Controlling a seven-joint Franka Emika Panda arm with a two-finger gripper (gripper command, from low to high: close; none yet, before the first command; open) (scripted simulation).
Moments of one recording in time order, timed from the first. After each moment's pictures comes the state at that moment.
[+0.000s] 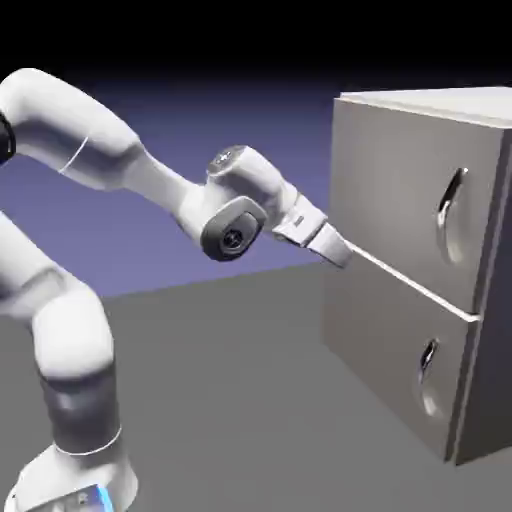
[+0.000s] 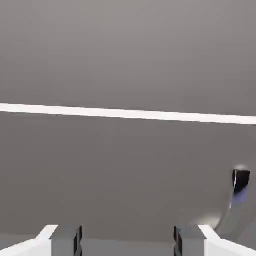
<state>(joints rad) 0.03 -0.58 -0.02 -2.80 -0.05 3.03 0.72</state>
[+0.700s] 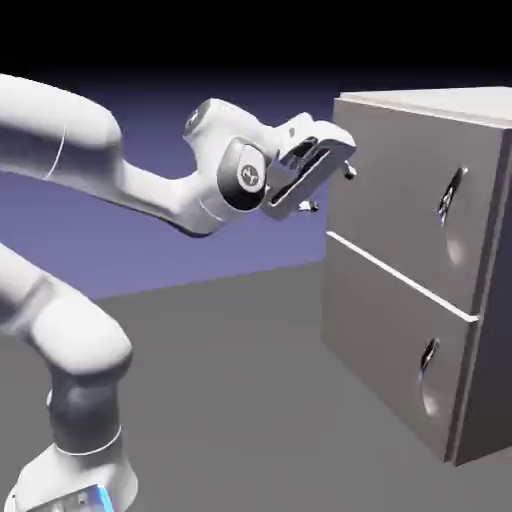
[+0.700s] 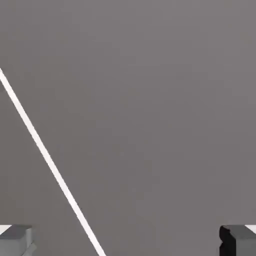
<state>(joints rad) 0.38 -0.75 -0.42 -2.64 -0.97 2.98 0.34</state>
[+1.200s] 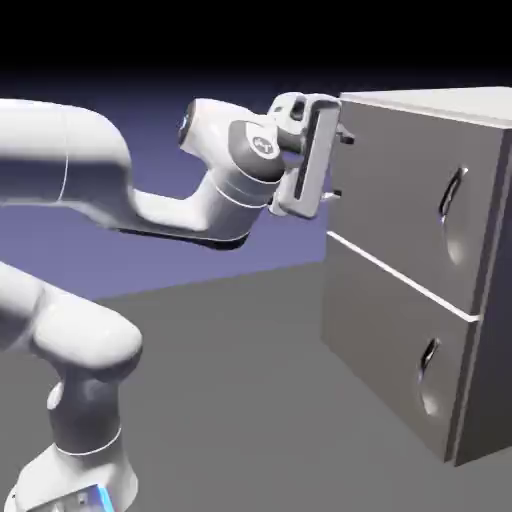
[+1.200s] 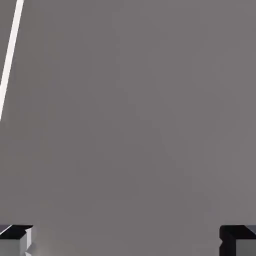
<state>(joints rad) 0.62 -0.87 -0.70 -2.52 -1.62 2.94 0.06</state>
